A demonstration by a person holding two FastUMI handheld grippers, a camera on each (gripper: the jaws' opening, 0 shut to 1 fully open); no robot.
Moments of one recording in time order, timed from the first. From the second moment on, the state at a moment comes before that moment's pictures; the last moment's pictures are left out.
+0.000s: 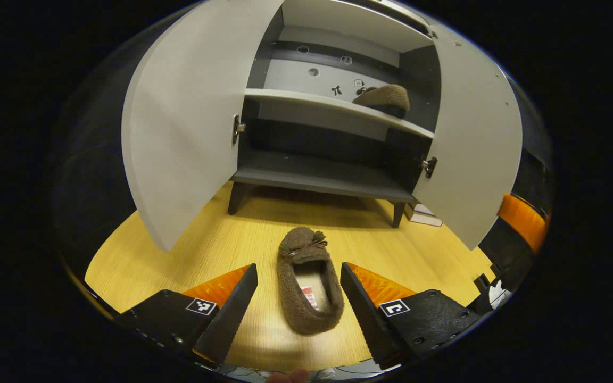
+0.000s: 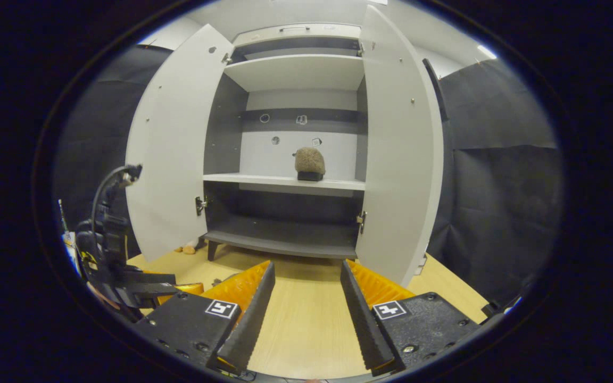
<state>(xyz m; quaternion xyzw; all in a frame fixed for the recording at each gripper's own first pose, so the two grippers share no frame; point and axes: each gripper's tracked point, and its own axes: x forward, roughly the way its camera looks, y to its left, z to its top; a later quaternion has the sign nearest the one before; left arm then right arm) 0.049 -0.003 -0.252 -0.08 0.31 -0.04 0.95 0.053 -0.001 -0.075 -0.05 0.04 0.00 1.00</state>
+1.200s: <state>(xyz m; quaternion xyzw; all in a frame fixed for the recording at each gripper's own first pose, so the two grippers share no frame) 0.108 0.008 -0.349 -0.10 0.34 0.03 0.94 0.063 -0.032 -0.095 -0.06 0.09 -0.02 0.99</state>
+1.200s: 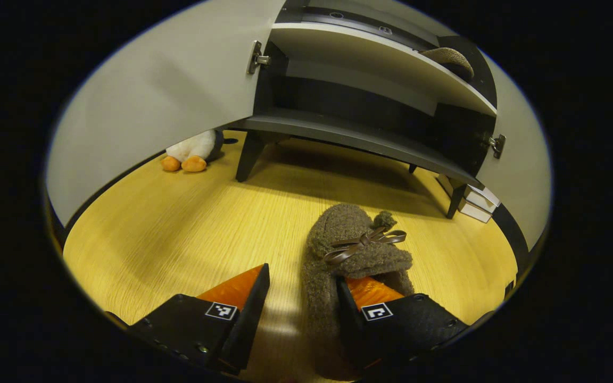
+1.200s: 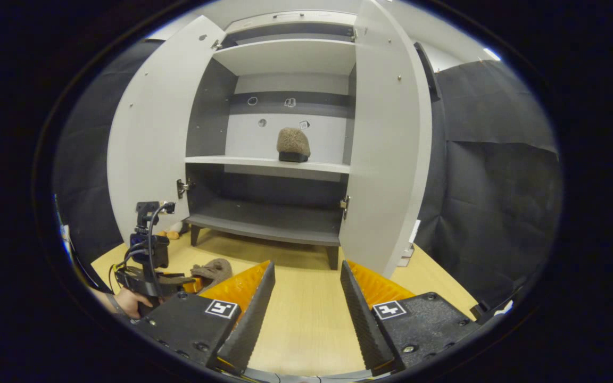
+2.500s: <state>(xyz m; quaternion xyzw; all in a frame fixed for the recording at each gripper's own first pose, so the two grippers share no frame) 0.282 -0.023 0.043 -0.09 0.12 0.00 0.99 0.059 -0.034 -0.085 -0.04 0.06 -0.02 1.00</state>
